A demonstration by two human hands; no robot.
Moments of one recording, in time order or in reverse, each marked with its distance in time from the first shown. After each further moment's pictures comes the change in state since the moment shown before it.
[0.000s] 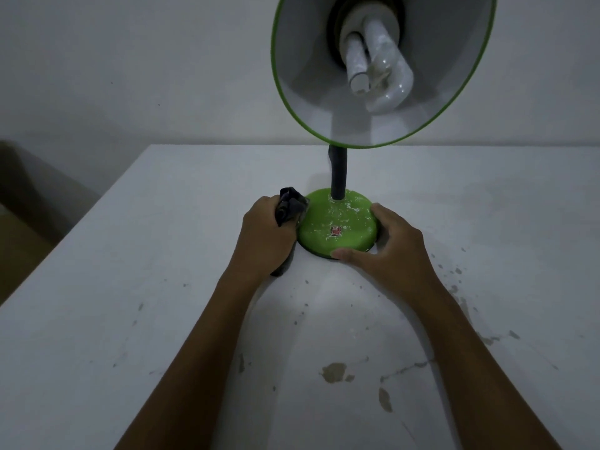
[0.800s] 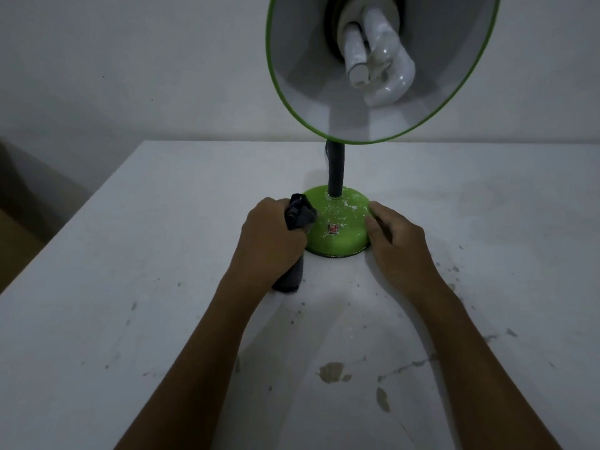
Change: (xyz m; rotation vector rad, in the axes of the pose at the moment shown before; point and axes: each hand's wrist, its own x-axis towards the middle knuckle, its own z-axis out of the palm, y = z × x) left_hand -0.013 0.019 0.000 0.141 -0.071 0.012; right_hand 0.003 -0.001 -0.004 -0.011 0.054 0.039
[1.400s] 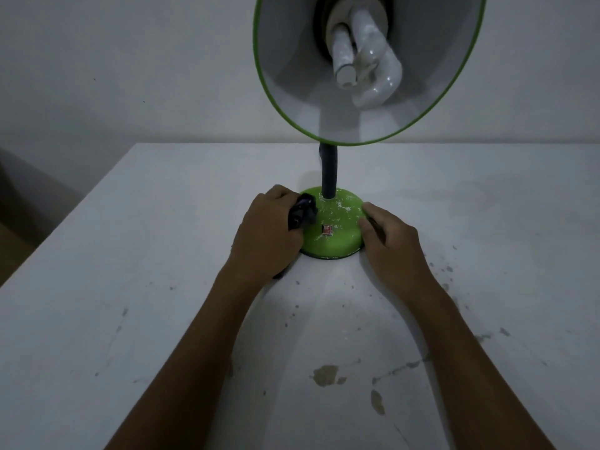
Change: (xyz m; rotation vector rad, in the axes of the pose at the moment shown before) left_hand 0.016 -0.012 0.010 0.121 0.066 0.318; right_hand 0.001 0.000 0.000 -0.030 0.030 -0.007
